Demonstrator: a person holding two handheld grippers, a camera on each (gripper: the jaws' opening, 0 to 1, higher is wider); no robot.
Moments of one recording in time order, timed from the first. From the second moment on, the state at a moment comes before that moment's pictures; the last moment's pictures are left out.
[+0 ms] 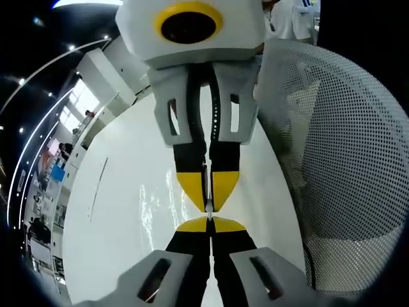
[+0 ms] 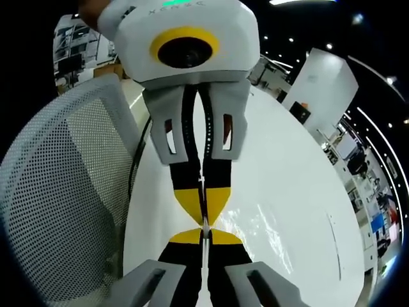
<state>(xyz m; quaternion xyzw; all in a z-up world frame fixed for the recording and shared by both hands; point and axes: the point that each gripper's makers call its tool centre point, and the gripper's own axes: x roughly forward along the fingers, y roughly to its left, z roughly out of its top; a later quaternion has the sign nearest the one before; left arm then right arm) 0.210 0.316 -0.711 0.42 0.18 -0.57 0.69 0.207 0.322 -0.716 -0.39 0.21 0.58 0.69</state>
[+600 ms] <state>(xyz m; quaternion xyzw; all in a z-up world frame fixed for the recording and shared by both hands) 0.212 0.322 -0.707 0.42 0.18 -0.56 0.69 0.211 0.312 -0.720 -0.39 0.21 0.57 0.70</state>
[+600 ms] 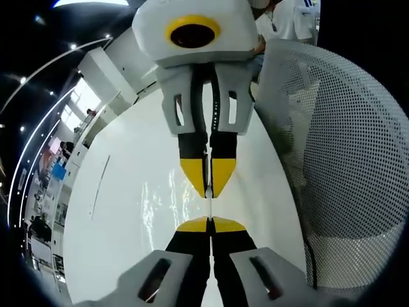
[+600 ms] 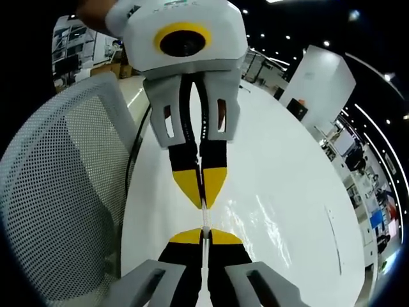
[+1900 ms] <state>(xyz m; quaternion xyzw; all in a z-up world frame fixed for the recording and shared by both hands) 0.220 0.330 -0.697 0.42 0.18 -0.56 0.70 0.221 0.303 -0.715 -0.38 0.21 0.55 0.71</state>
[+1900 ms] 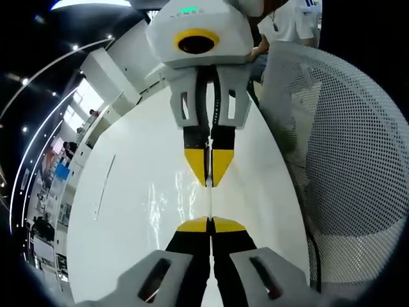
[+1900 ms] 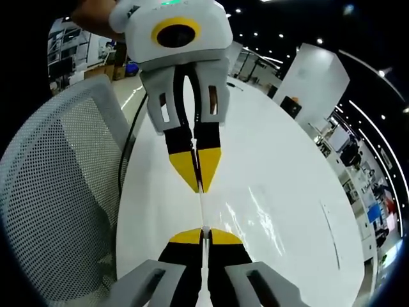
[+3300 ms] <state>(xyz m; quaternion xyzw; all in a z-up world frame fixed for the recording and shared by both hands) 0.221 0.341 -0.694 0.41 0.18 -0.55 0.71 0.222 0.276 -0.722 -0.38 0.23 0.53 0.72</state>
